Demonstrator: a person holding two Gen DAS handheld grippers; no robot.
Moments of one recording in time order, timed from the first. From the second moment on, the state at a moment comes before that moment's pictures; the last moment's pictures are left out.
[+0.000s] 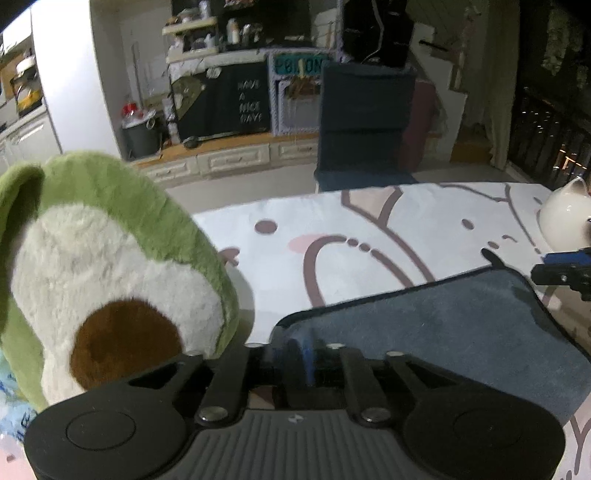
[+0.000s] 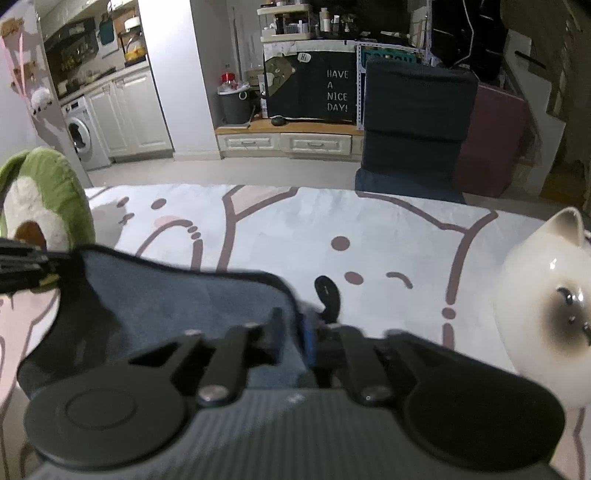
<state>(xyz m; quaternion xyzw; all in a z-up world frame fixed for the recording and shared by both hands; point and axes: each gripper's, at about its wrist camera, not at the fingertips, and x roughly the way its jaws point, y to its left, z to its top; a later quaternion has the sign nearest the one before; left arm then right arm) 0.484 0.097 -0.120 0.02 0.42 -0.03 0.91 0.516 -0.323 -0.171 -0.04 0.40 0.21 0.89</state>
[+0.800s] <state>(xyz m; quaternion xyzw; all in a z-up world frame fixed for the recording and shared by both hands) 0.453 0.085 -0.094 -0.01 0.44 0.05 0.90 0.491 -0.324 -0.157 -0.03 0.40 0.18 0.90</state>
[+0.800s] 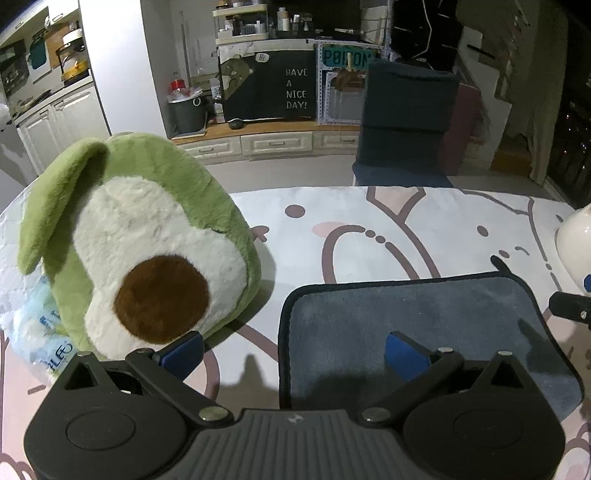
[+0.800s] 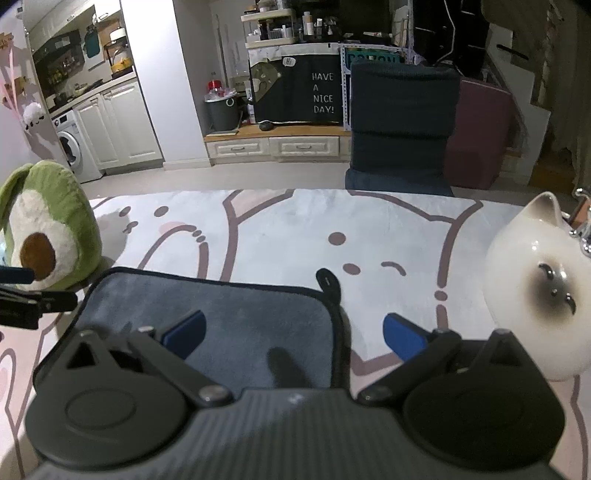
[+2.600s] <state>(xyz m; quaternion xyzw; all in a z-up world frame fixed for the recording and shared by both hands) 0.306 0.039 0.000 -0.02 0.39 0.04 0.92 0.342 -0.355 -0.073 -0.02 0.36 0.17 0.92</state>
